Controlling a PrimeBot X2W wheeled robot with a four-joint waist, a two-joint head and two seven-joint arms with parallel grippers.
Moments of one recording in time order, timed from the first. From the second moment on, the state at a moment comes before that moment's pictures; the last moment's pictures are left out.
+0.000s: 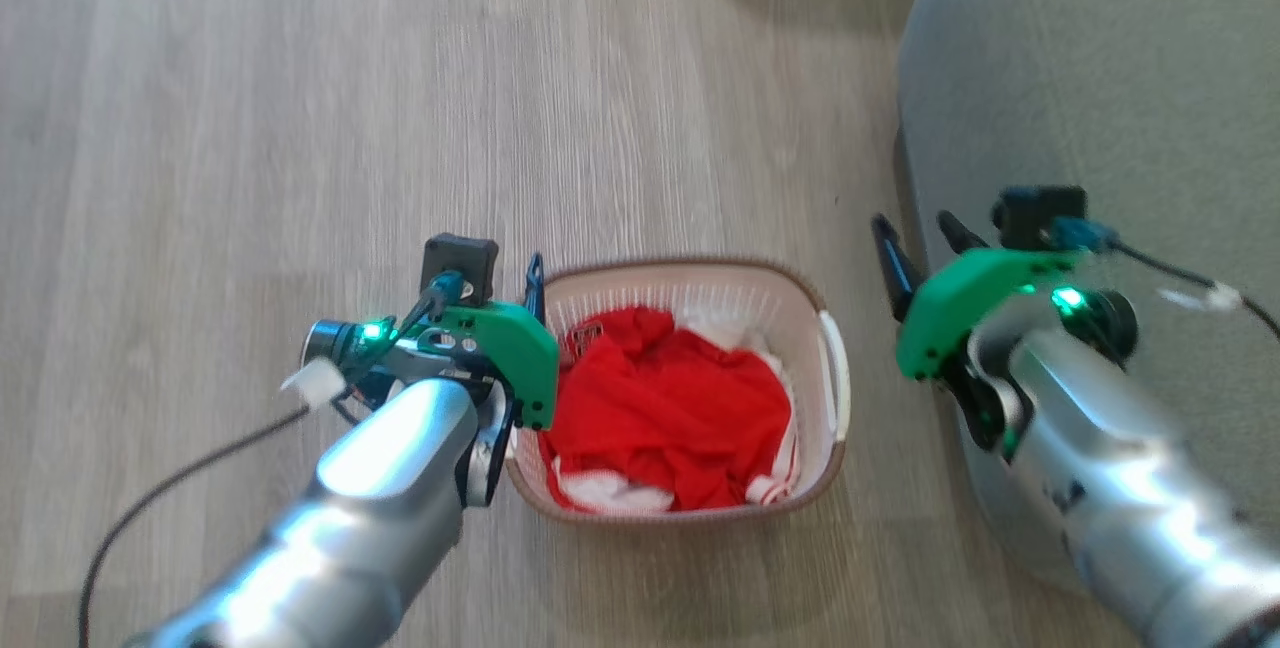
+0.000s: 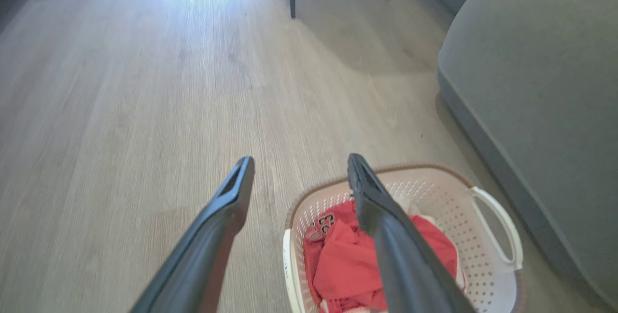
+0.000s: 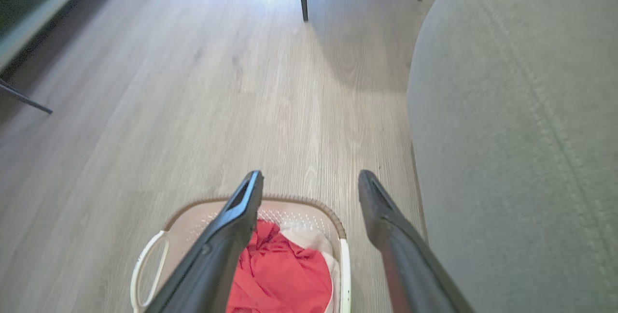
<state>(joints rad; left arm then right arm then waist) -0.74 0.08 -1.07 0.95 -0.88 0.25 -0.25 -0.77 -0.19 0.80 0.98 0.96 0.13 -0.25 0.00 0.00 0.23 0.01</state>
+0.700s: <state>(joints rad) -0.14 0.07 -0.39 0.17 -0.27 0.16 -0.25 -0.17 -0.06 0.13 0.24 0.30 0.13 -0.25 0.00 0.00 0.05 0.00</state>
